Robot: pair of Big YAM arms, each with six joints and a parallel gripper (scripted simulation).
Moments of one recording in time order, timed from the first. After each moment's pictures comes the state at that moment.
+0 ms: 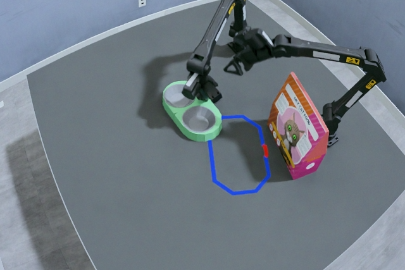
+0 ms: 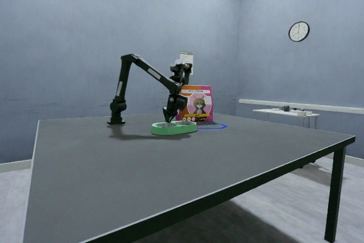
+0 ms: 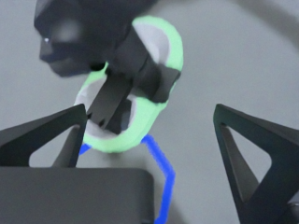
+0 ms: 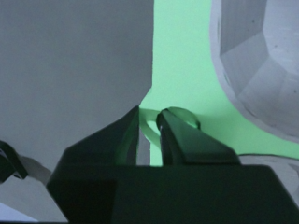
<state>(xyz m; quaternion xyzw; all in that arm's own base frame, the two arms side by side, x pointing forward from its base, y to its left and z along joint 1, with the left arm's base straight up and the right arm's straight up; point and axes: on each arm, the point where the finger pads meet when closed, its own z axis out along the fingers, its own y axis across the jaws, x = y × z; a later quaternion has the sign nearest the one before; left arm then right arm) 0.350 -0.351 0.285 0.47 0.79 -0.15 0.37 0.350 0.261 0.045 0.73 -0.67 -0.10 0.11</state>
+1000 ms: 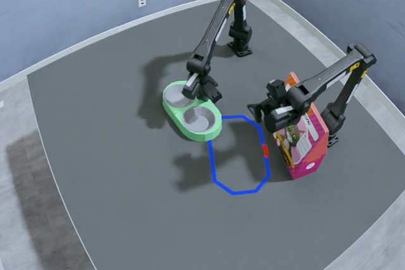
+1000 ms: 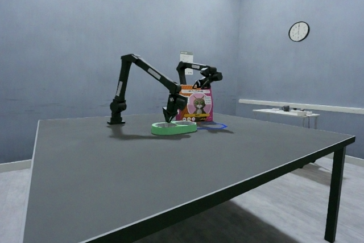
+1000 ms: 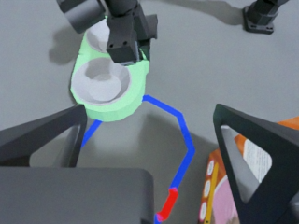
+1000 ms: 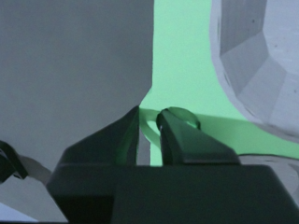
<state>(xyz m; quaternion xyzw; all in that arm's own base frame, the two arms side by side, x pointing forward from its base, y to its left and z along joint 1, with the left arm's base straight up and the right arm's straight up) 0.367 -0.149 0.285 0.57 0.64 -0.36 0.37 0.350 0.261 0.045 0.73 -0.67 -0.10 0.11</state>
